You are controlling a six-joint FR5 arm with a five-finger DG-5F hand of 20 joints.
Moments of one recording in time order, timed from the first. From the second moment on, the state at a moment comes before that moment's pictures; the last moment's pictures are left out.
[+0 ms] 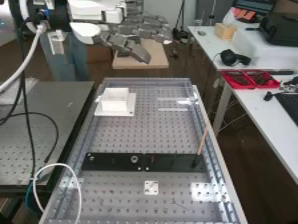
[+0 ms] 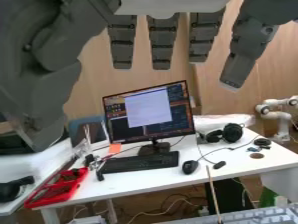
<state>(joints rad) 1.41 -1.60 -1.71 -3.04 -1.76 -0.61</state>
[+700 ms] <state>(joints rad) 1.42 -1.62 -1.65 -3.14 -1.72 -0.64</state>
